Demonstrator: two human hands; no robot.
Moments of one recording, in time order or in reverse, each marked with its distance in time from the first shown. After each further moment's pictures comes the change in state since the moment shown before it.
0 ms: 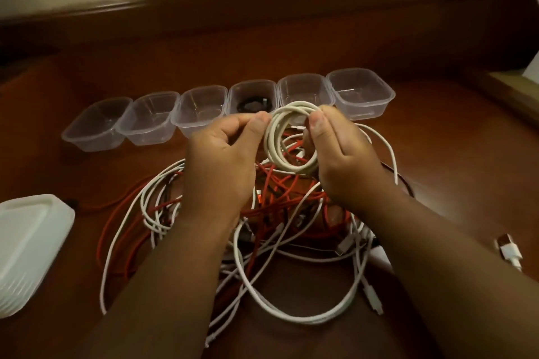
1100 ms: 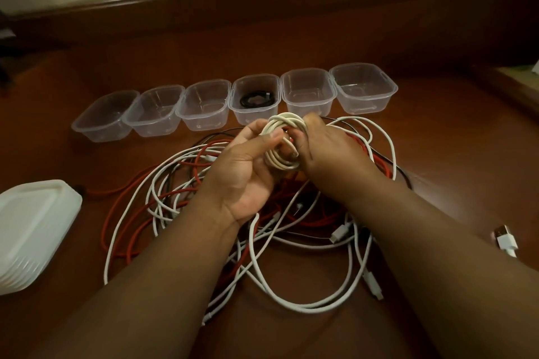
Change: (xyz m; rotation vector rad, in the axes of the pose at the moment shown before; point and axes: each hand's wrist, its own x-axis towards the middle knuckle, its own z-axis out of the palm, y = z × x) left_hand 0.006 -0.034 0.012 -0.891 -0.344 -0.567; right_hand 0.005 0.028 -0.001 -0.507 -0.189 0.048
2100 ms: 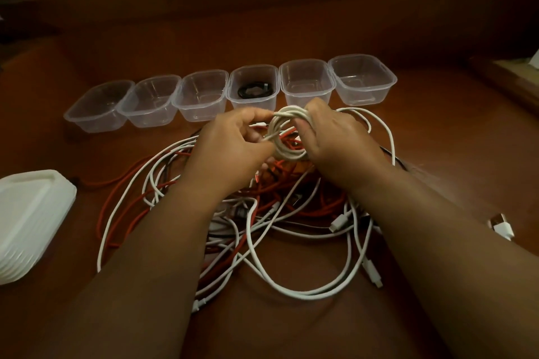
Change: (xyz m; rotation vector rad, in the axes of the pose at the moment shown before) left_hand -0.017 0.021 0.000 1.266 0.214 0.280; right_hand 0.000 0.006 -0.005 -0.100 0.078 -0.049
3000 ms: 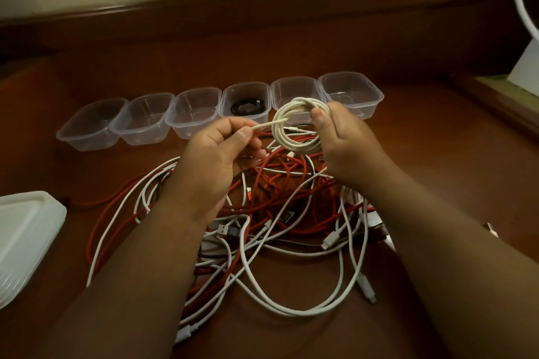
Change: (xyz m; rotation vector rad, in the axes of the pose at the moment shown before) left_hand 0.002 0.003 -0.002 -0.528 0.035 -0.070; right_hand 0.005 0.007 -0.020 0.299 0.107 0.149
